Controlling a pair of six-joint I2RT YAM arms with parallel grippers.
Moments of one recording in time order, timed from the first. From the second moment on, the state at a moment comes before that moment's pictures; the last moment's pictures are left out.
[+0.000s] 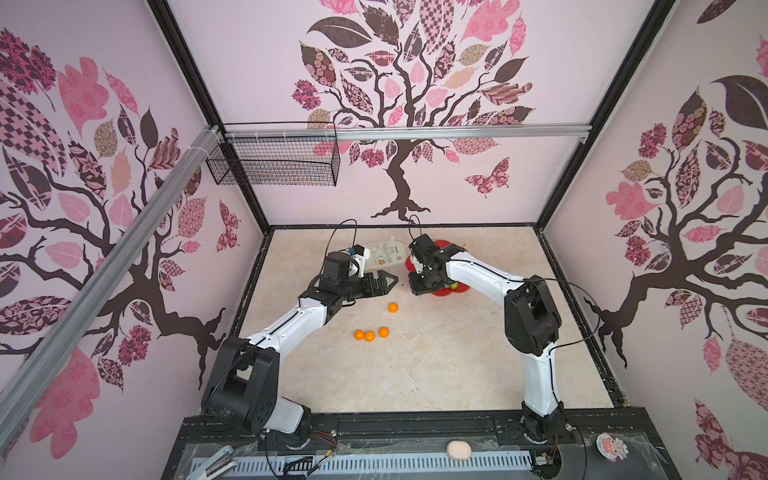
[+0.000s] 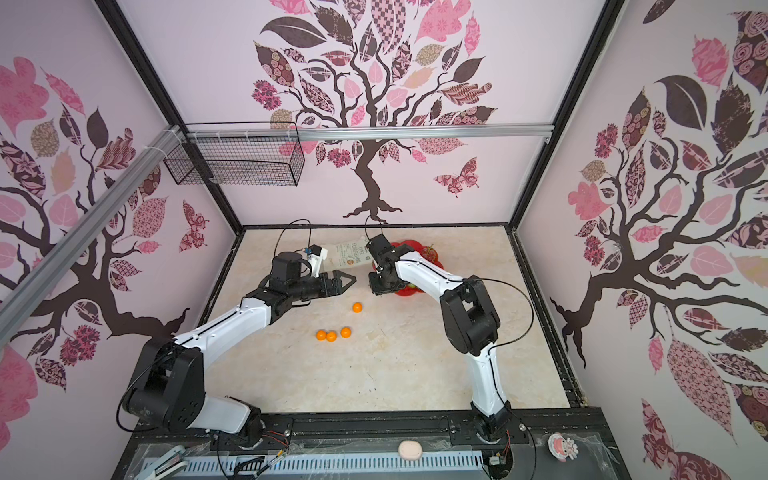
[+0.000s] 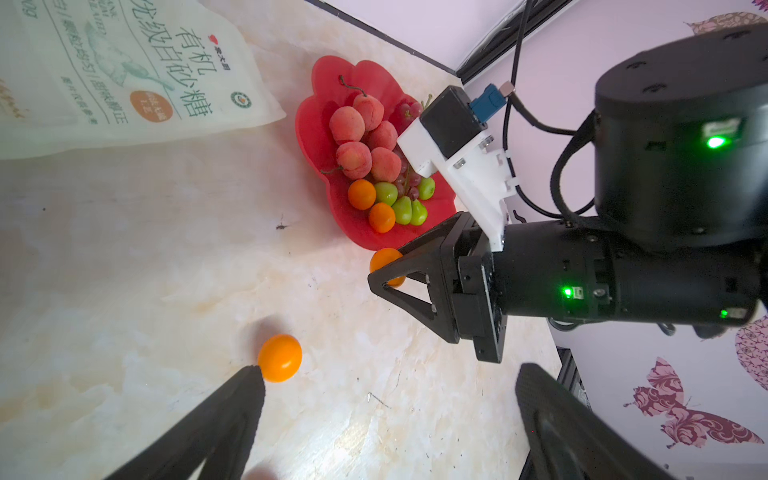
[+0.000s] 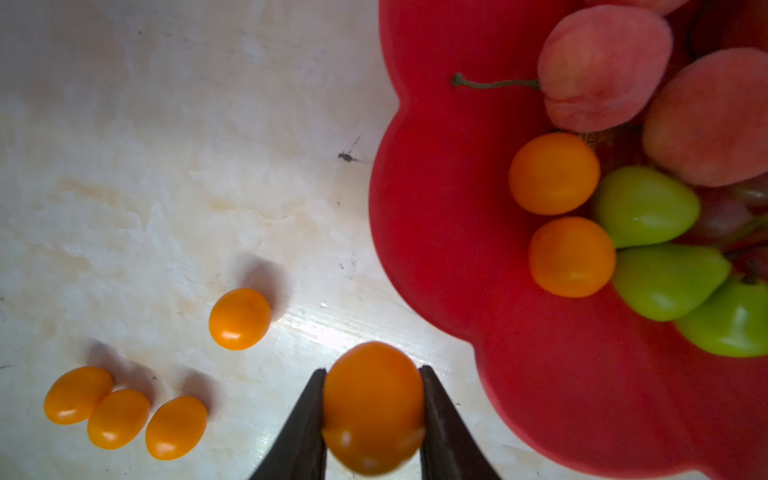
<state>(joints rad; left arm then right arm) -0.36 1.48 0.93 -0.01 0.54 -0.54 0.58 2.07 1.71 -0.83 -0.05 0.35</state>
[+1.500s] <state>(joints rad) -0.37 1.61 1.00 0.03 0.58 -0.54 0.50 2.28 1.94 -0.85 -0.06 0.34</state>
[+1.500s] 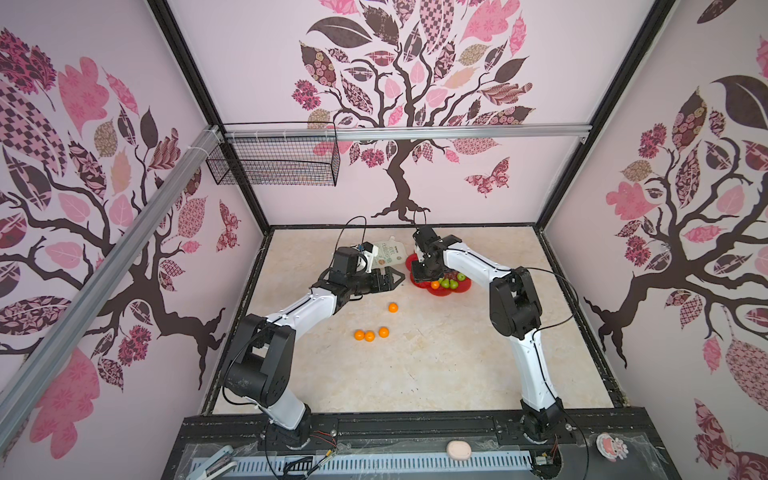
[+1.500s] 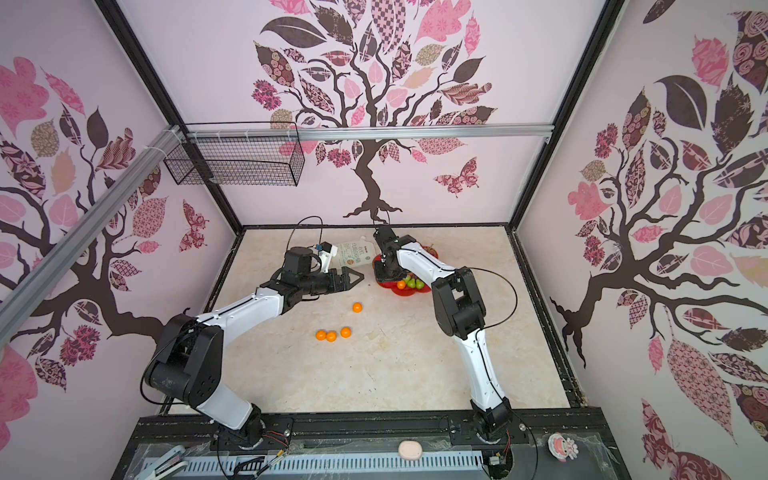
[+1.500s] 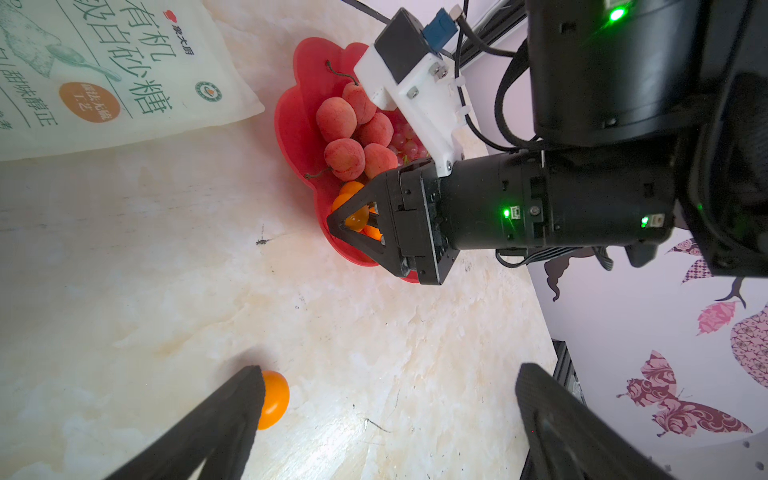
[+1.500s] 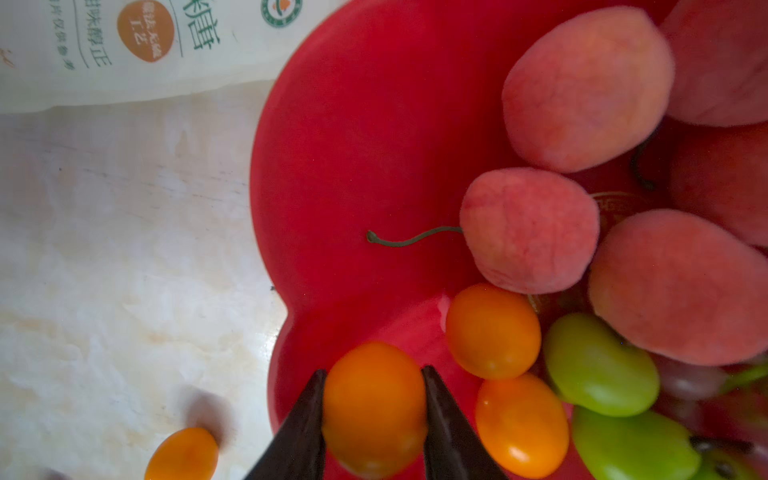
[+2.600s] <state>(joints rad) -0.41 1.18 0.78 -0.17 0.38 -0.58 0.61 2.01 1.71 -0.82 0.02 0.35</state>
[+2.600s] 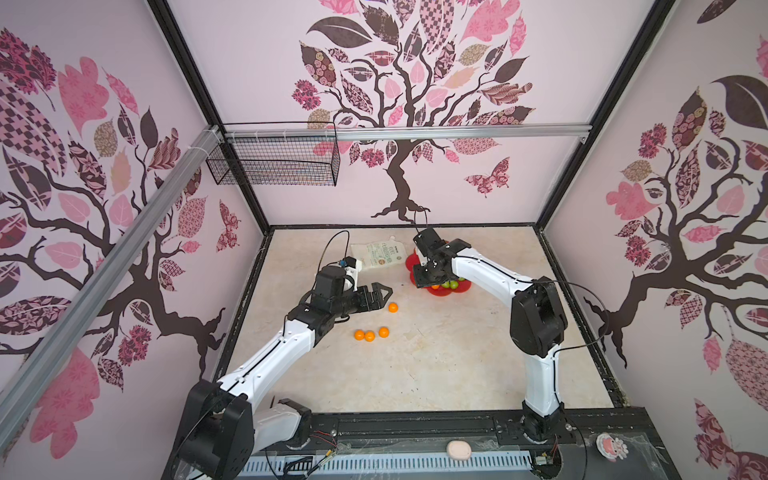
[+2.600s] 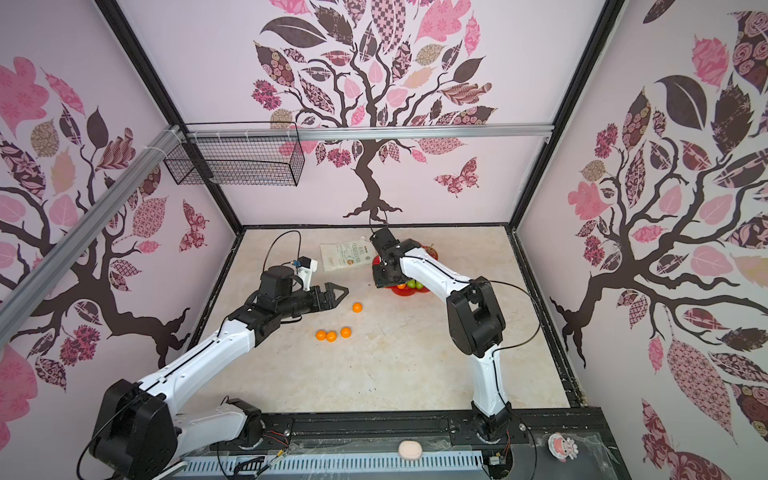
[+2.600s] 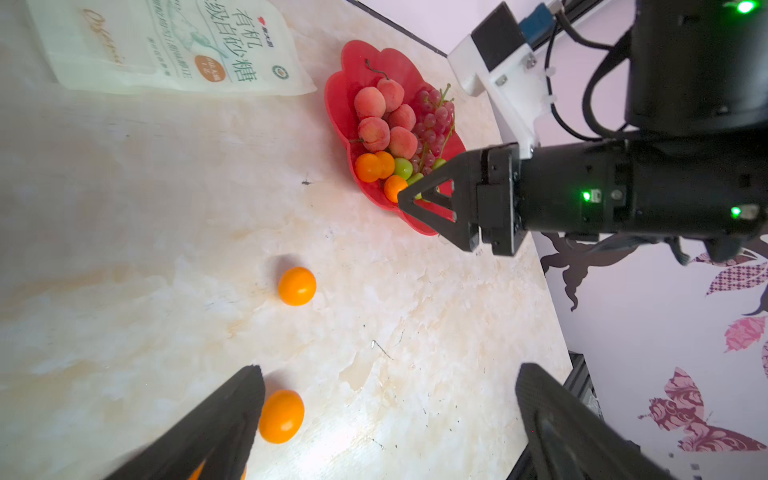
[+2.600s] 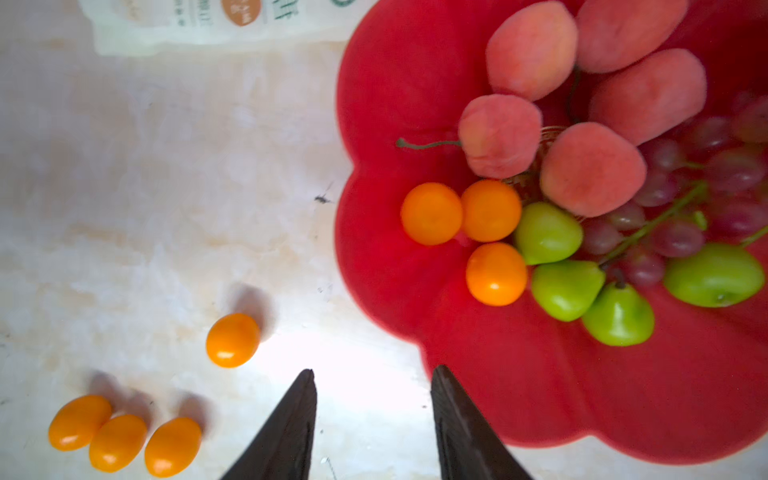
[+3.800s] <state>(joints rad) -0.31 1.04 0.60 -0.21 0.33 -0.69 0.76 2.25 1.87 -0.86 -0.06 0.40</state>
